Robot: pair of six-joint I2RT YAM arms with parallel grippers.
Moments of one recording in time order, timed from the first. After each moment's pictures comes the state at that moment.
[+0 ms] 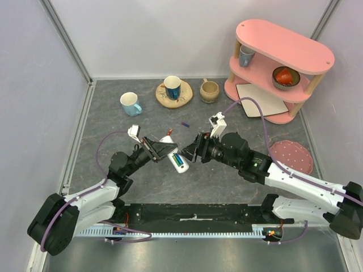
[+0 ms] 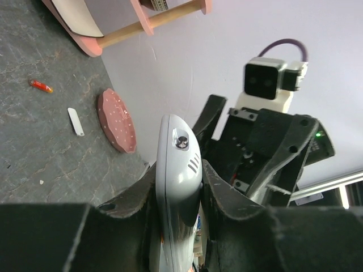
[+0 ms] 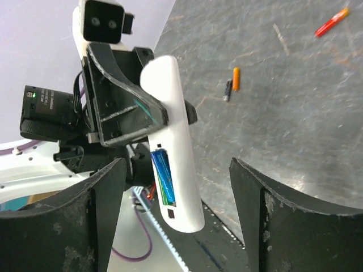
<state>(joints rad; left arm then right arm) -0.56 0.97 0.16 1.03 0.37 -1.34 0.98 1.04 0.80 -0.03 0.02 0.80</state>
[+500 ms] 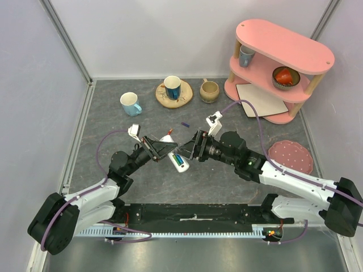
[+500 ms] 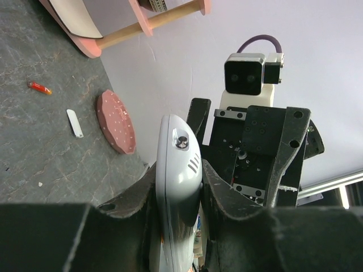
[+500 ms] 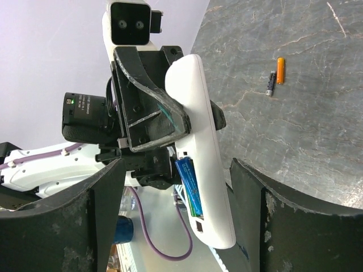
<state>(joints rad) -0.56 0.98 0.17 1.03 0.37 -1.34 0.94 1.09 0.73 0.17 -0.14 1.00</state>
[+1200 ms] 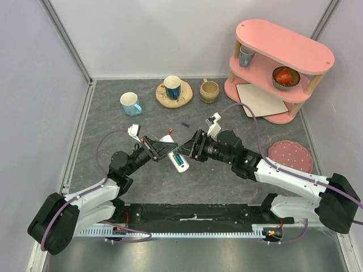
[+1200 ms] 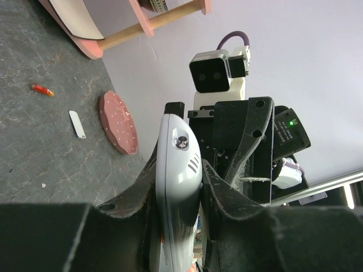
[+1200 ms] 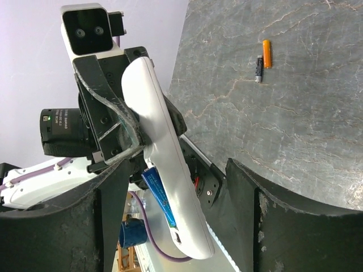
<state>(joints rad) -0.56 0.98 0.17 1.03 0.37 -1.33 0.90 1.16 0.71 0.19 -0.17 1.10</state>
